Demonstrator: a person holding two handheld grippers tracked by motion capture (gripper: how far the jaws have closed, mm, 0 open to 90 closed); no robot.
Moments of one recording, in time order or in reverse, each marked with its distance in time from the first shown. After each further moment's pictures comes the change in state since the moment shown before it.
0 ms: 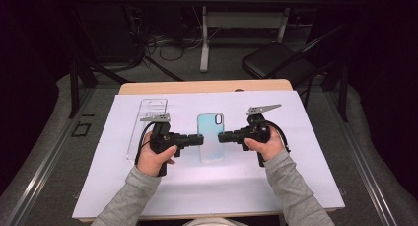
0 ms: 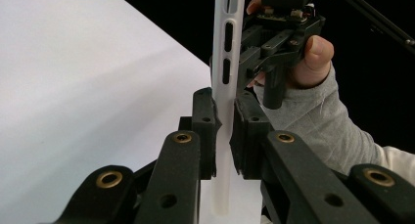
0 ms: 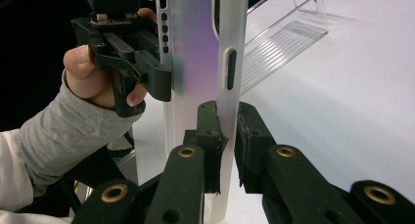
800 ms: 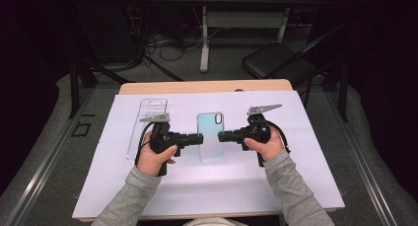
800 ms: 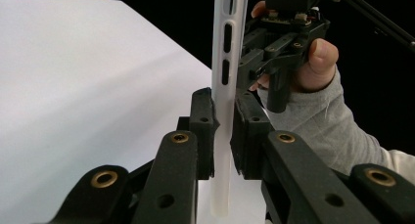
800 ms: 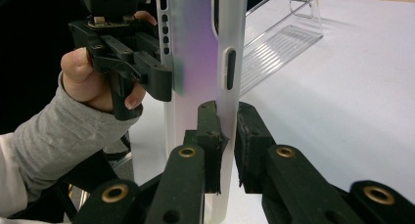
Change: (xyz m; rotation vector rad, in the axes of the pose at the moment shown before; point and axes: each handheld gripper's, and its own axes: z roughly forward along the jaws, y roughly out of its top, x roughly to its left) left arm -0.001 0.000 -0.001 -0.023 0.017 0.010; right arm 0.002 0.001 0.000 -0.013 -0.018 -0.011
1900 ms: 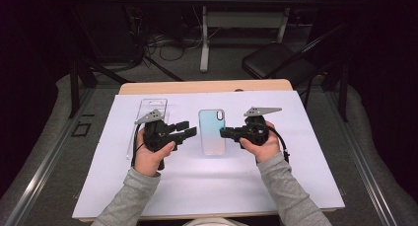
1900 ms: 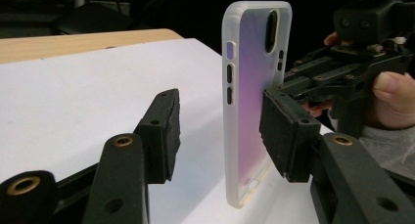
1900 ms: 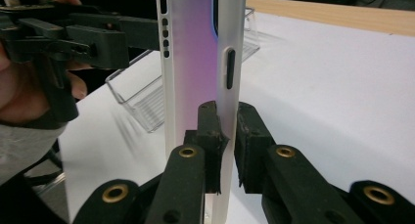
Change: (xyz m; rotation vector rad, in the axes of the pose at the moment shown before) left arm -0.005 0.004 -0.012 -0.107 0.295 0.096; right arm 0.008 -0.003 0.006 -0.048 -0.251 -0.047
